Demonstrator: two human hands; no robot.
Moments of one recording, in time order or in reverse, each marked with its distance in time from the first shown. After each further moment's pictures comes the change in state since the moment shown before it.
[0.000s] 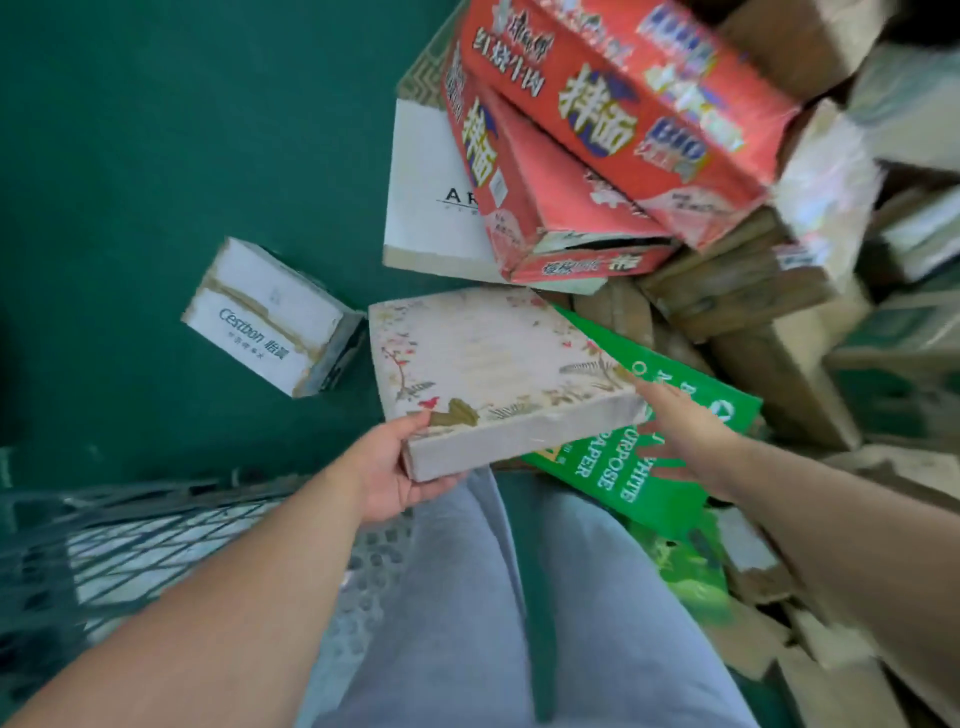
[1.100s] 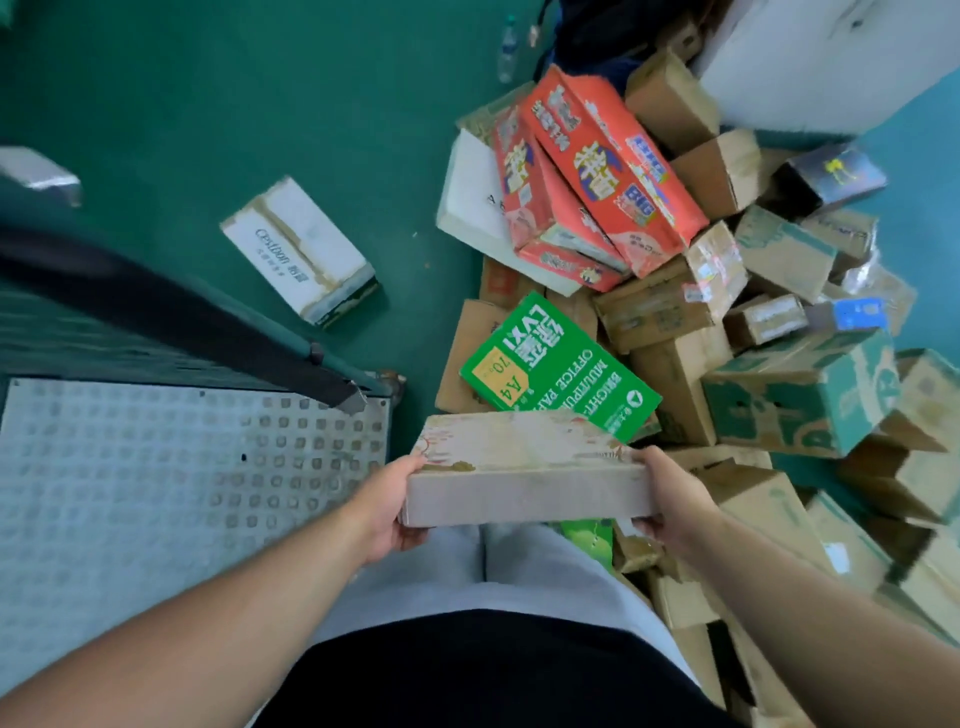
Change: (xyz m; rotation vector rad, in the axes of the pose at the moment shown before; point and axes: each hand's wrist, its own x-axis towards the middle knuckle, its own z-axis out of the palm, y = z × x) left_hand -0.131 -0.290 -0.080 0.040 0.024 0.163; right_hand -0.217 0.218 0.011 0.112 0.297 -0.071
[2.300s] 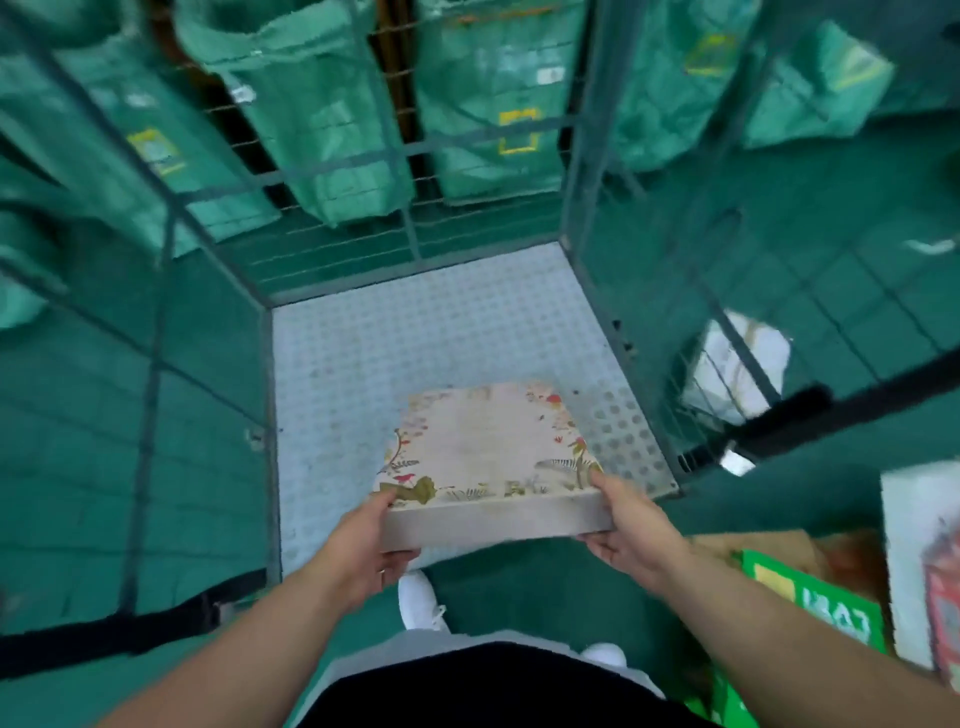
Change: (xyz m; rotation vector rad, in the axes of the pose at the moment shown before) left_hand -0.148 -0.501 -0.161 -1.420 0.457 0.149; right_hand -0.240 0.251 0.242 -1.043 -0.826 -0.501
